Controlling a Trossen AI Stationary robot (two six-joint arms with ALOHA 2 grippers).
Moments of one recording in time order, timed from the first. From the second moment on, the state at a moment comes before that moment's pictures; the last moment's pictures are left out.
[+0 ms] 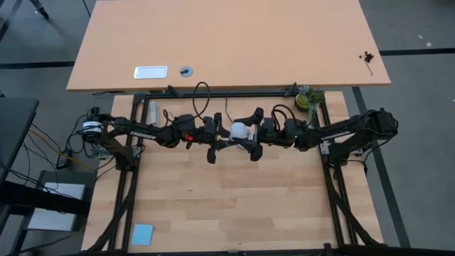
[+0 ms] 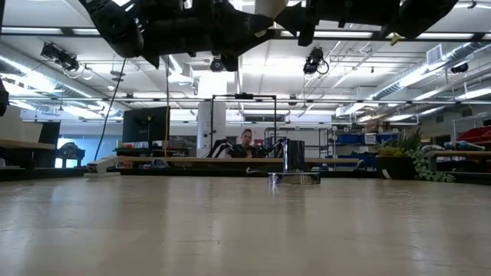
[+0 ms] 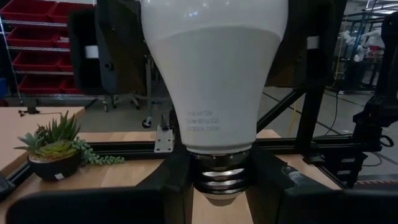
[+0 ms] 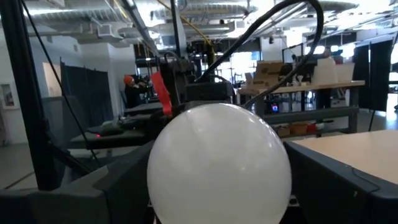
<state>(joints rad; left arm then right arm) 0.14 1.56 0.77 0.88 0.29 -0.06 -0.02 1.41 0.72 0.91 0.12 0.07</state>
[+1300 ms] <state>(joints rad) 0.14 1.56 0.80 0.78 0.26 -0.04 -0.03 1.41 0.72 0.87 0.12 0.07</state>
